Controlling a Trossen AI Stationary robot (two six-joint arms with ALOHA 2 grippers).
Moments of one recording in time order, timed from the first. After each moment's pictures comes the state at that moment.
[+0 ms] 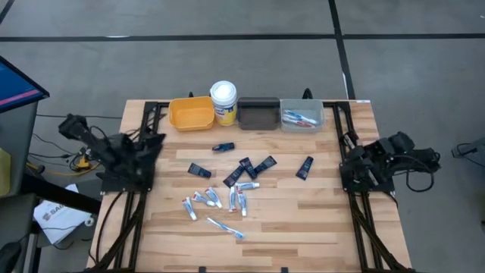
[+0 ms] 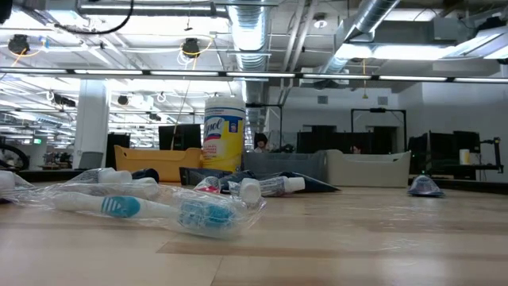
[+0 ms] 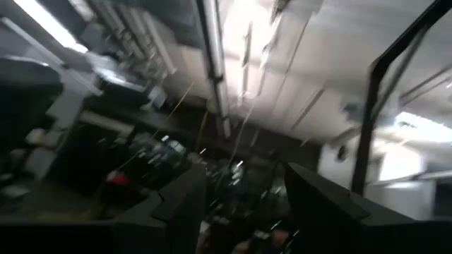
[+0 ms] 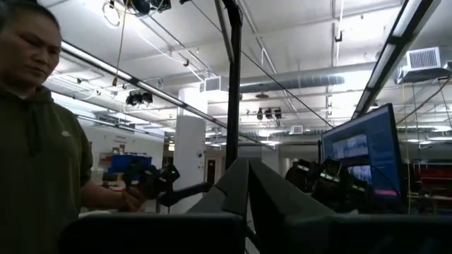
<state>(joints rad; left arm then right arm) -0.59 0.57 0.30 1.07 -0.73 0.19 0.13 0.01 0.24 0.33 -0.26 0.12</state>
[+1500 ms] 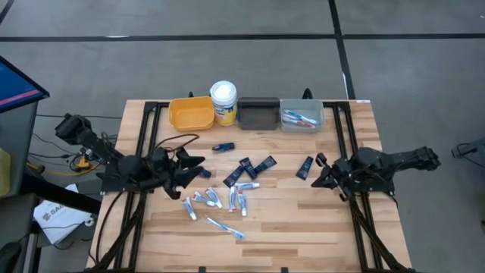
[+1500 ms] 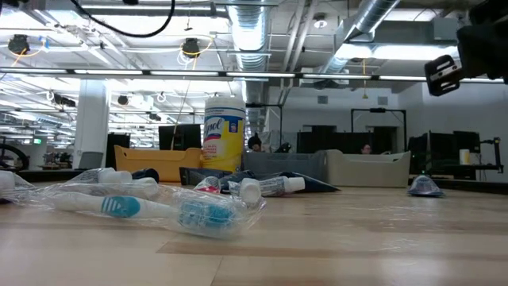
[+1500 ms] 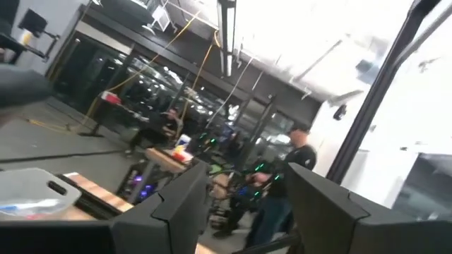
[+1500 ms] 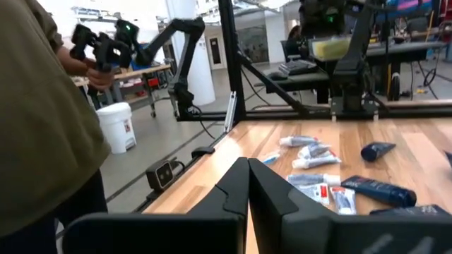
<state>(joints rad) -0.53 1.03 0.47 1.04 -0.70 -0.23 0.16 0.03 0.01 0.05 -0.26 0.16</state>
